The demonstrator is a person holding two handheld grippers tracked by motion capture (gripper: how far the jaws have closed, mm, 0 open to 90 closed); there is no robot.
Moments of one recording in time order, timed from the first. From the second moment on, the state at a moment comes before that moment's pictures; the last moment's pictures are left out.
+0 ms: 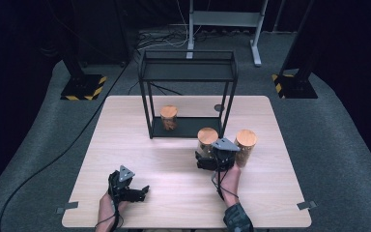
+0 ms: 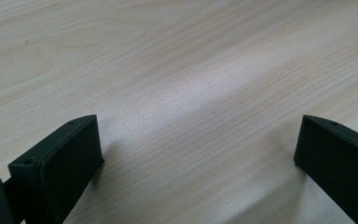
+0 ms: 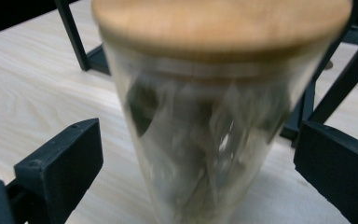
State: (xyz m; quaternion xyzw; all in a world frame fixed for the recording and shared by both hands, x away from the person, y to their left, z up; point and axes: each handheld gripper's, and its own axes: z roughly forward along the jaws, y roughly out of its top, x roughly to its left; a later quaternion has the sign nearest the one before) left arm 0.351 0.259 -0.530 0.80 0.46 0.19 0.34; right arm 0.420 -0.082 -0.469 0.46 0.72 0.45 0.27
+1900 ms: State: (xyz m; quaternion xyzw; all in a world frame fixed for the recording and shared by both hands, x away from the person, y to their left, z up) left arm 0.351 0.259 -0.530 0.80 0.46 0.19 0.34; right arm 0.428 -0.075 -0.446 0.42 0.72 0.47 0.29
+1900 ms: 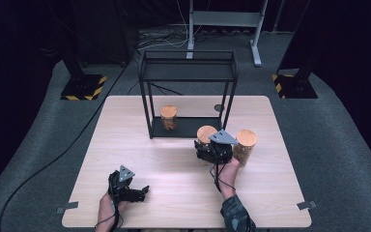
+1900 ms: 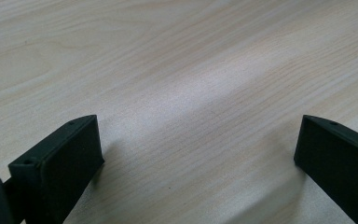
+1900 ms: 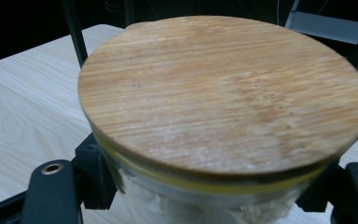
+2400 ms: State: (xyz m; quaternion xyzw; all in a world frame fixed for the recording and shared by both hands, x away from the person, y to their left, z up) left arm 0.351 0.259 -0.530 0.80 0.46 0.19 0.34; right arm 0.432 -0.072 -0.434 0.41 0.73 0.47 0.30
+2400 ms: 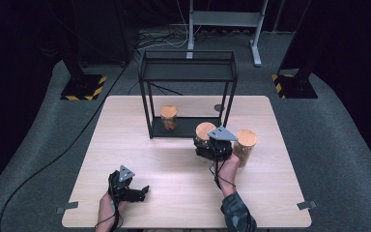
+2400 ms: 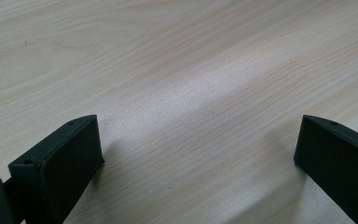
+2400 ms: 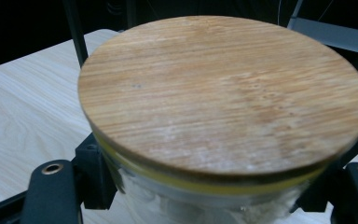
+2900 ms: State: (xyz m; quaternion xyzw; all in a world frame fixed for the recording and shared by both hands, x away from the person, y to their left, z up) left arm 0.351 0.259 -0.530 0.80 0.46 0.19 0.34; right arm 0.440 -0.071 -0.427 0.41 0.73 0.47 0.30
